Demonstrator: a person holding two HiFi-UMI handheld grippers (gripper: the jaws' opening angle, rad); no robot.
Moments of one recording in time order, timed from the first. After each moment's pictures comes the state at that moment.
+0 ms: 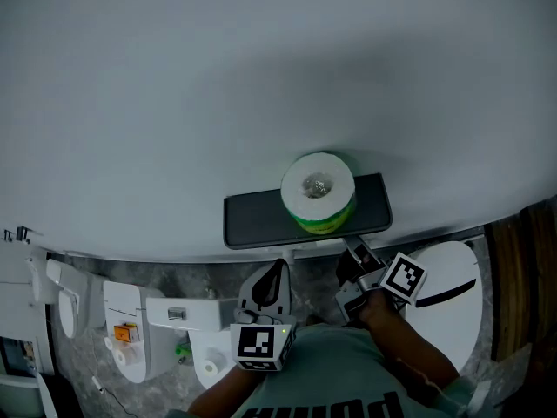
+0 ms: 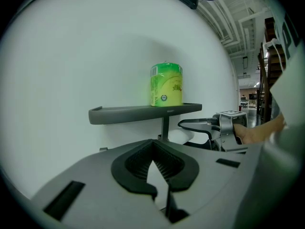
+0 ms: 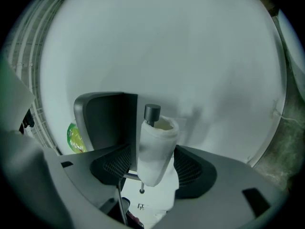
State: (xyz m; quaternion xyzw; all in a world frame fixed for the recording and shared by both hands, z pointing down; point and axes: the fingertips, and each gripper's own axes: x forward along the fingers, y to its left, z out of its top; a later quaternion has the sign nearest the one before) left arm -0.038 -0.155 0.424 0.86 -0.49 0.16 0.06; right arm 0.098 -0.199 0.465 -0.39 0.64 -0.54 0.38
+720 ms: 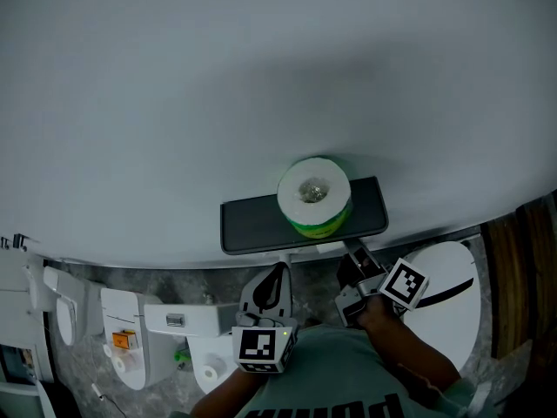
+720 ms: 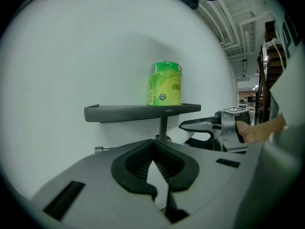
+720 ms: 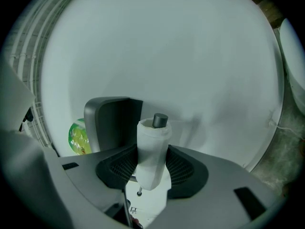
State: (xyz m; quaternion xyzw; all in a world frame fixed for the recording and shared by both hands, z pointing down) left arm -0.031 -0.155 0.427 0.87 -0.47 0.15 0.06; right arm 0.108 -0.193 0.458 -0.43 0.63 -0.52 0.38
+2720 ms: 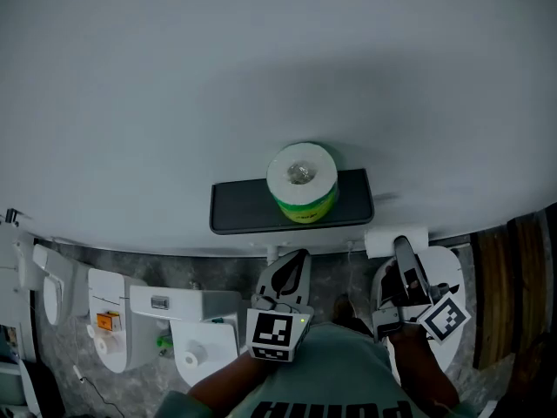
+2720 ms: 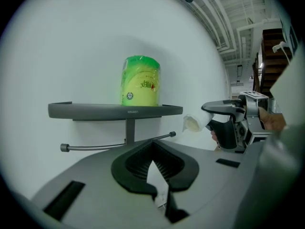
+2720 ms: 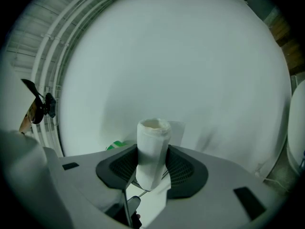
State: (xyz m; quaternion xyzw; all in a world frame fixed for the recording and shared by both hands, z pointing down) left arm 0.037 -0.136 0.426 0.89 -0.43 0.14 0.08; right arm 0.216 -0.110 0.396 -0.52 0.67 -0.39 0.36
